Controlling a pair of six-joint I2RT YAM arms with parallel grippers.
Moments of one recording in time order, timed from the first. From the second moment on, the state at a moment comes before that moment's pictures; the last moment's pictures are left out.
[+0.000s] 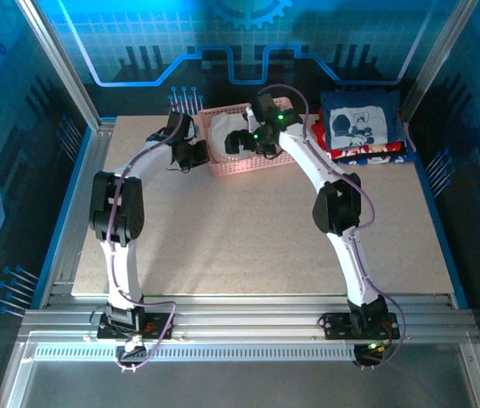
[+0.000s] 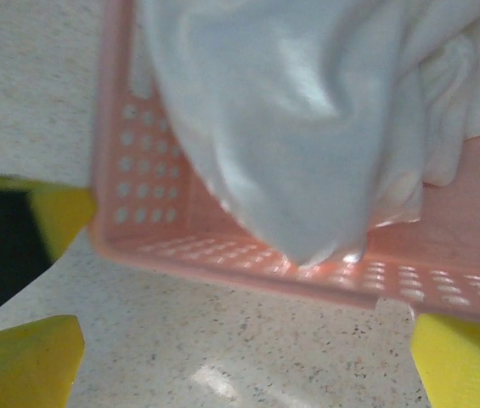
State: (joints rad) left arm -0.17 2.07 1.63 -0.54 0.27 -0.48; right arm 0.46 2.44 2.45 -1.02 -0.23 0.35
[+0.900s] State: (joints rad) left arm -0.21 1.81 1.22 -0.63 0.21 -0.45; right arm 0.53 2.64 2.55 -0.91 -0.25 0.39
